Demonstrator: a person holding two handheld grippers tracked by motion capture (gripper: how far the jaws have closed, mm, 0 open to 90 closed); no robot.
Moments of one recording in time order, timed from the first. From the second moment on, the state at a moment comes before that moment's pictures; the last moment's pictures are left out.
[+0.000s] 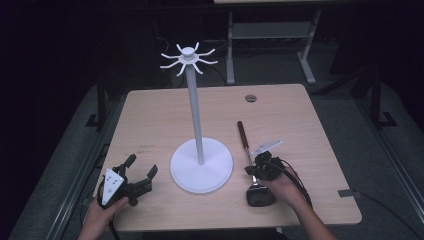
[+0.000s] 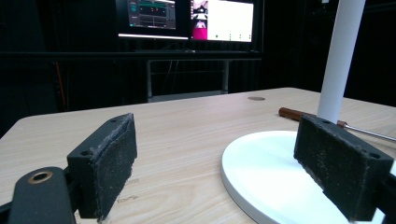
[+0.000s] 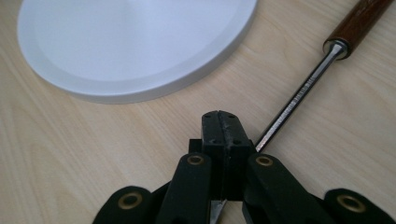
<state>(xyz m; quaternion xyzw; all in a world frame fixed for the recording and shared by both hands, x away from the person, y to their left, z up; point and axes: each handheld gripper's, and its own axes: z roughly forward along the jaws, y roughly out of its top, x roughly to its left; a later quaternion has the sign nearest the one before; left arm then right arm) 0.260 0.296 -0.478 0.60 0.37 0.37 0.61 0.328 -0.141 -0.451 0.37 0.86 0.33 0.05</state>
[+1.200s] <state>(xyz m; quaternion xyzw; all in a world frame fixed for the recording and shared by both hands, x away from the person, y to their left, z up) 0.259 0.296 -0.478 0.60 0.37 0.37 0.60 0.349 -0.202 -0.457 0.44 0.85 0.29 0.08</state>
